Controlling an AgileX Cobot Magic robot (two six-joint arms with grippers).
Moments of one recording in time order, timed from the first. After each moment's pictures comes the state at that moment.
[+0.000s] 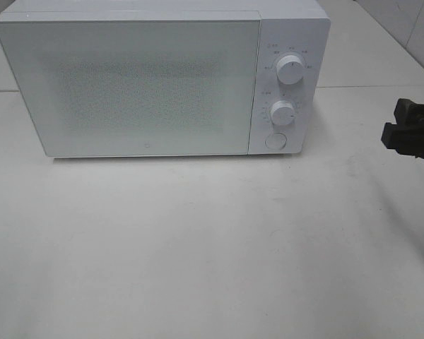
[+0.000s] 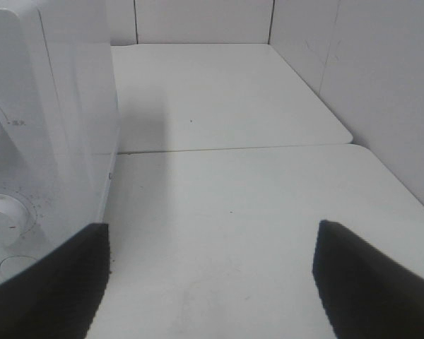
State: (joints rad) left arm 0.02 0.00 -0.50 -0.14 1.04 0.05; right arm 0.45 1.26 -0.23 0.77 -0.96 -0.47
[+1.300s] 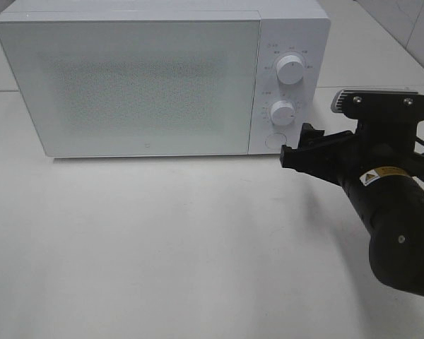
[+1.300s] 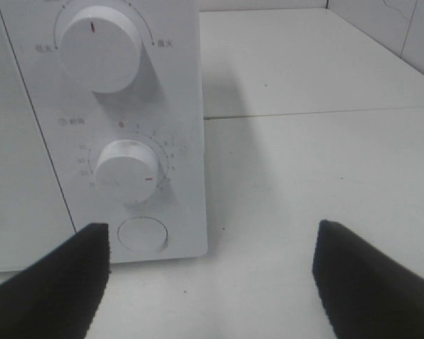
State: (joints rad) left arm 0.02 0.00 -0.50 -0.14 1.04 0.05; right arm 0.76 1.74 -0.41 0.91 -1.21 -0.26
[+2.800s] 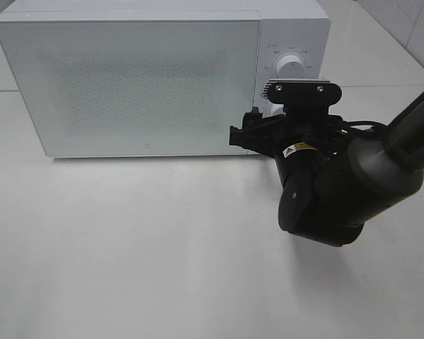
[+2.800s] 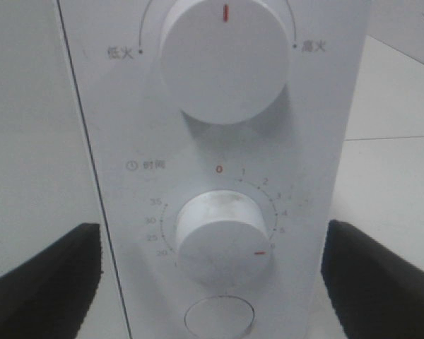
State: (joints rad) left arm 0.02 0.00 -0.50 -0.14 1.04 0.05; right arm 0.71 2.06 -0.78 0.87 -1.22 -0.29
